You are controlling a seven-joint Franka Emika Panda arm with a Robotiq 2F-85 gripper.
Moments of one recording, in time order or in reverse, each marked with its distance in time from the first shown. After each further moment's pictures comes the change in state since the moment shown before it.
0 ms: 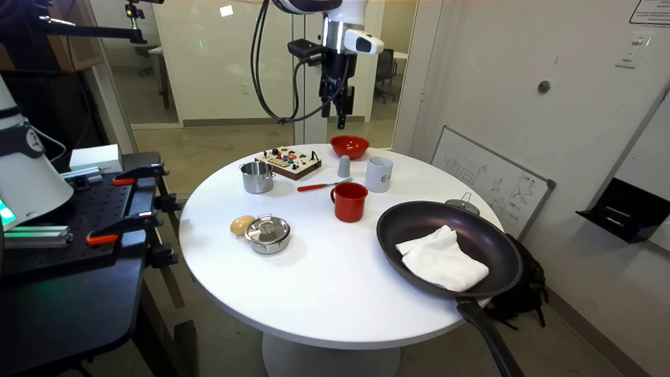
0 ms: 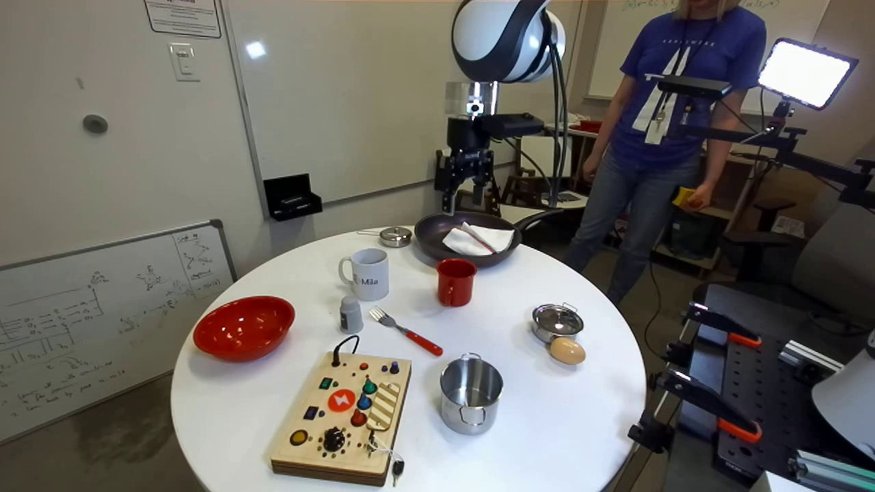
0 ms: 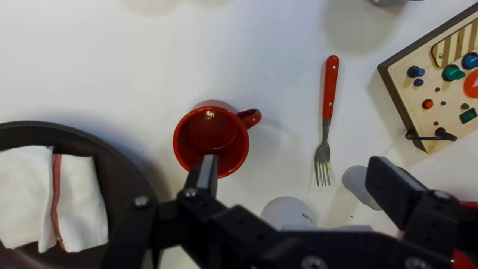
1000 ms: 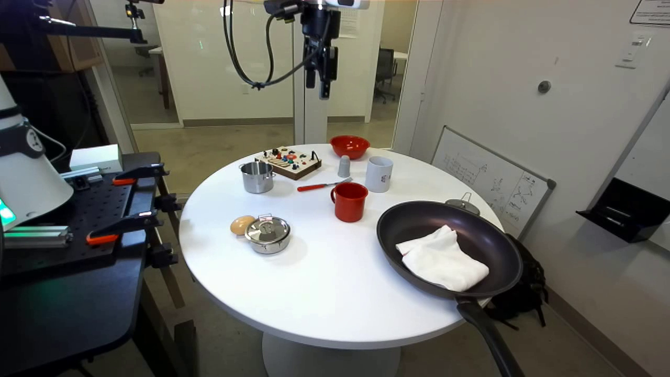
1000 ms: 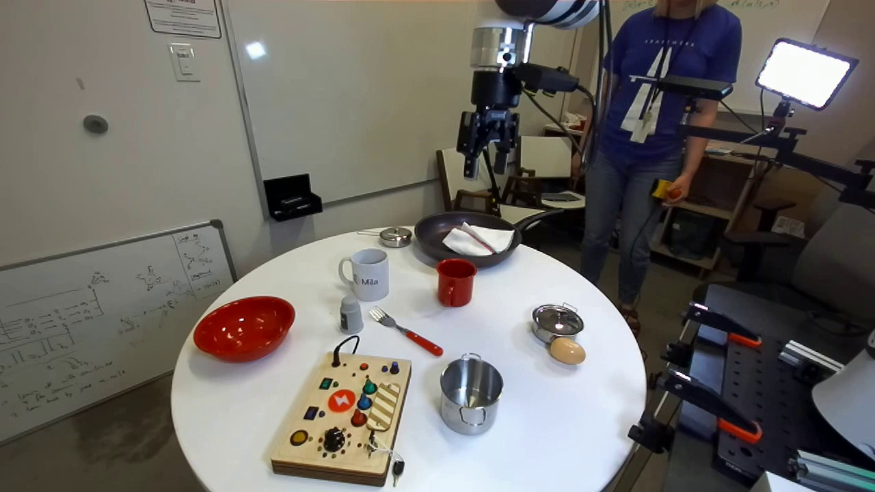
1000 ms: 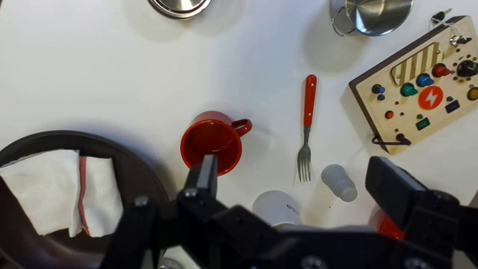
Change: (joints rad) arm -0.001 -0.225 -0.001 -0.136 0.011 -0.068 -0.007
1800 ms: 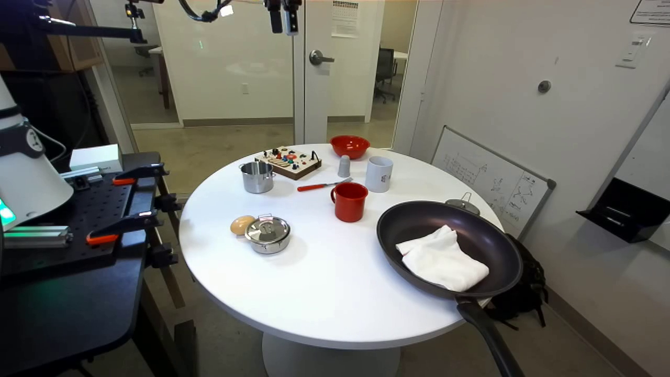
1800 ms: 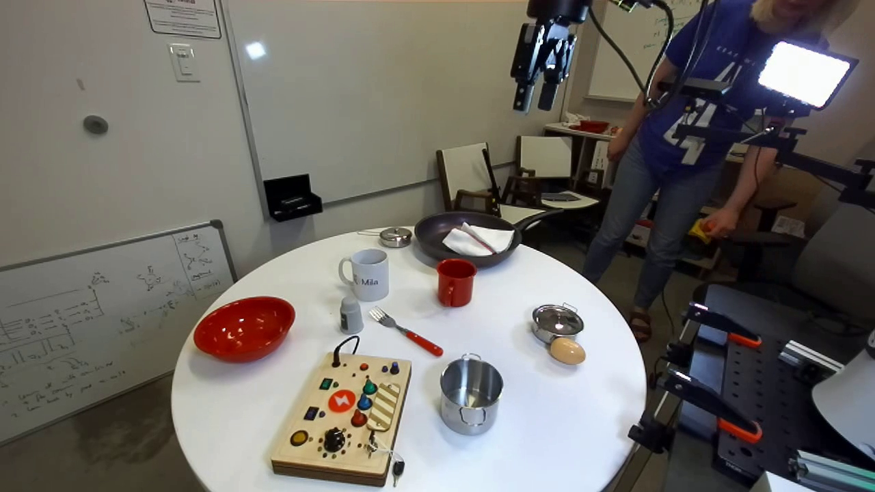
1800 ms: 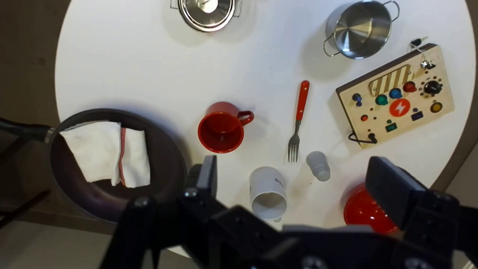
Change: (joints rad) arm 0.013 -0.422 0.017 -0.225 -0.084 -0.071 0.011
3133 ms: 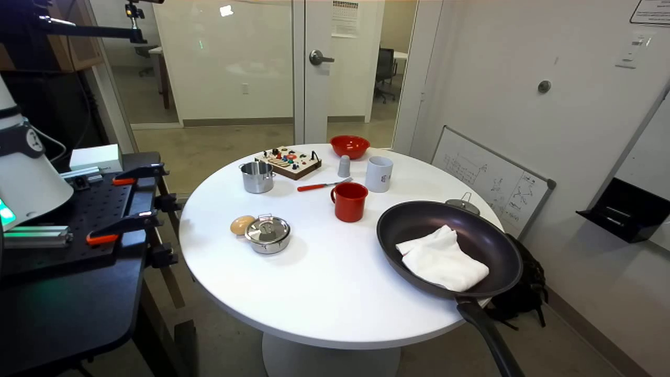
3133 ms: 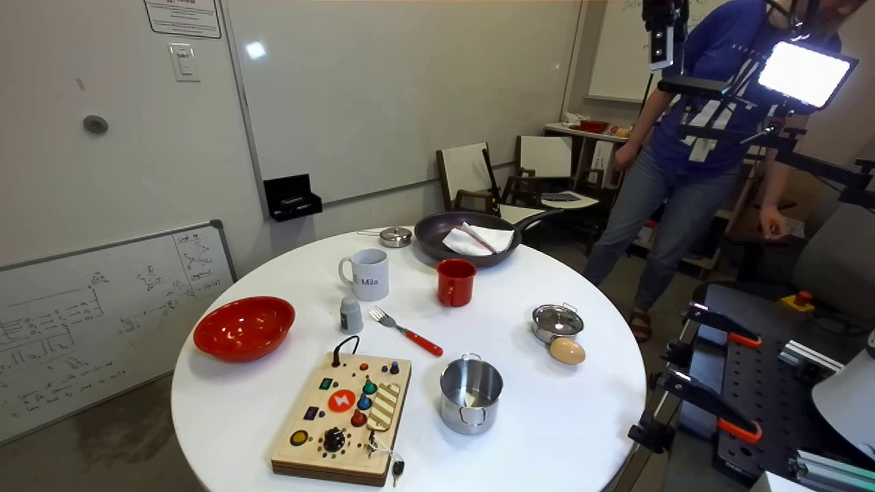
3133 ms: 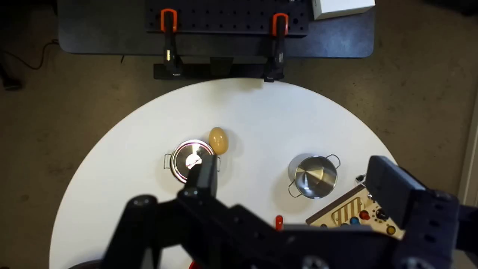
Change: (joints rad) arm -0.003 -0.229 -0.051 0.009 0.063 -0.625 -0.016
